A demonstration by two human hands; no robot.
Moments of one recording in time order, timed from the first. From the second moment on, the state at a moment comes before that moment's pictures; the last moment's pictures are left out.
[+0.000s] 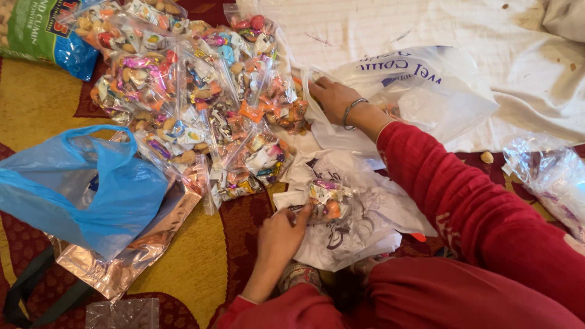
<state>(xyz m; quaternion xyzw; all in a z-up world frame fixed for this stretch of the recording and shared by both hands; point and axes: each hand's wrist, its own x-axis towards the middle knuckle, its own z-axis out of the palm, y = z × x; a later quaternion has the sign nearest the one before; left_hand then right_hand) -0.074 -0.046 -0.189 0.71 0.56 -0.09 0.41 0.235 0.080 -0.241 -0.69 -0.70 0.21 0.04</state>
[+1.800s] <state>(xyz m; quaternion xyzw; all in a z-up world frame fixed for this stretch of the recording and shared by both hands) -0.026 -0.022 -0.132 0.79 0.45 0.22 0.34 0.248 0.076 -0.293 -0.73 -0.63 0.22 0.16</state>
